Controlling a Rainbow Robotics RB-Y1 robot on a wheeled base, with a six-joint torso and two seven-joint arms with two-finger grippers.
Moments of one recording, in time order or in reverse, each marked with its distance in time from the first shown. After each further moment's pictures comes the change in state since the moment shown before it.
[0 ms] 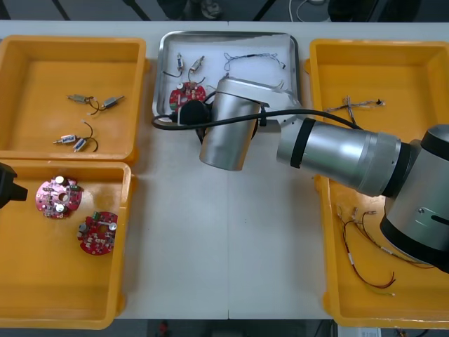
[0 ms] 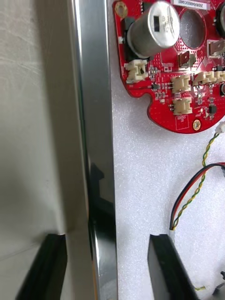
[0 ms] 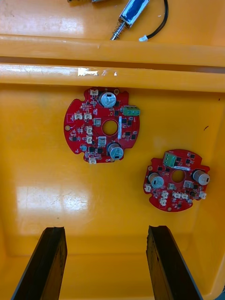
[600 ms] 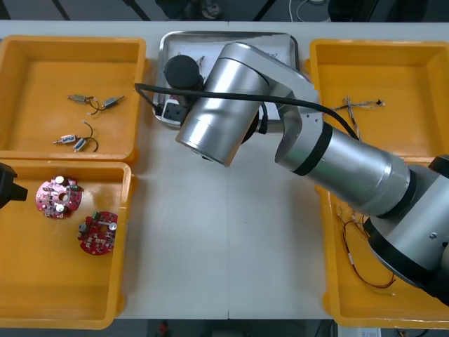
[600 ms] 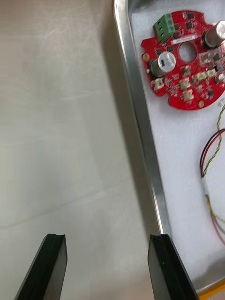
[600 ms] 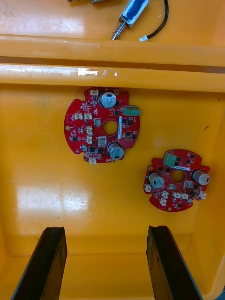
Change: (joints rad) right arm 0.160 0.044 -0.319 -0.407 -0.028 0.463 0.000; left arm 0.000 0.000 0.000 0.000 0.000 0.000 0.000
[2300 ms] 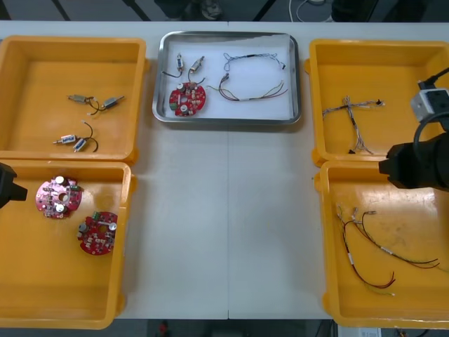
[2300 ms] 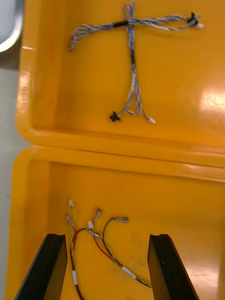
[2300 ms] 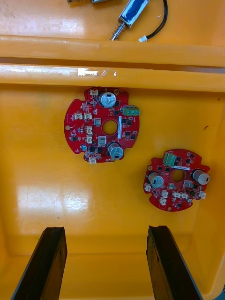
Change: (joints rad) right arm 0.779 -0.219 -1.015 -0.746 -0.229 0.274 -0.374; left arm 0.001 0.000 0.000 -0.002 0.000 0.000 0.000
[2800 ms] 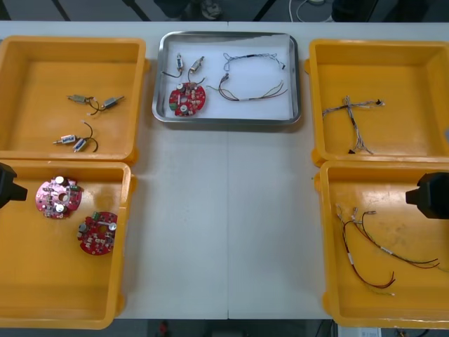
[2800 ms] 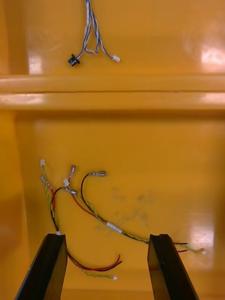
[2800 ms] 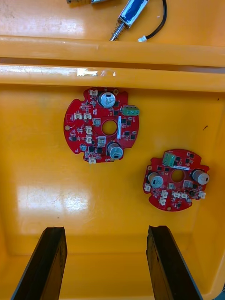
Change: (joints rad) right arm 0.156 -0.052 -0.111 -0.015 -0.128 0.000 -0.073; left arm 0.000 0.000 0.000 0.000 0.000 0.000 0.000
